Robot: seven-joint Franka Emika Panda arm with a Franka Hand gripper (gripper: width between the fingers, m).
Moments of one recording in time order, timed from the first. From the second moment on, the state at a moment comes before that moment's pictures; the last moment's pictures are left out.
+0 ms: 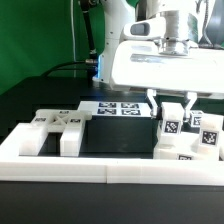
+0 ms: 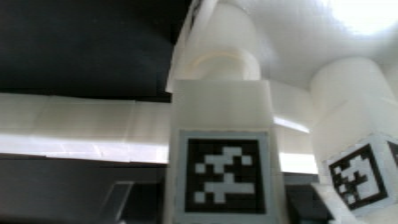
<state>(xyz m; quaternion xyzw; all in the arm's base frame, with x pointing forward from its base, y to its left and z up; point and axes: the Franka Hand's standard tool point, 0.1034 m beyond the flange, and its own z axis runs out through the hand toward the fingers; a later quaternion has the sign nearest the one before) 0.598 0.046 0.075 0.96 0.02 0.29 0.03</state>
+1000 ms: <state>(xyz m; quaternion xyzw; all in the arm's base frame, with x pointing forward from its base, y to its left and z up) 0.598 0.045 0.073 0.96 0.03 0.28 0.04</state>
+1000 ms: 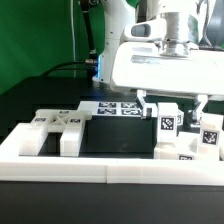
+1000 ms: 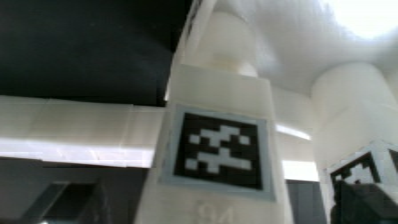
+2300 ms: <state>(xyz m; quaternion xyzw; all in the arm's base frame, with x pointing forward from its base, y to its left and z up) 0.601 0.044 0.089 0.99 0.04 0.14 0.01</state>
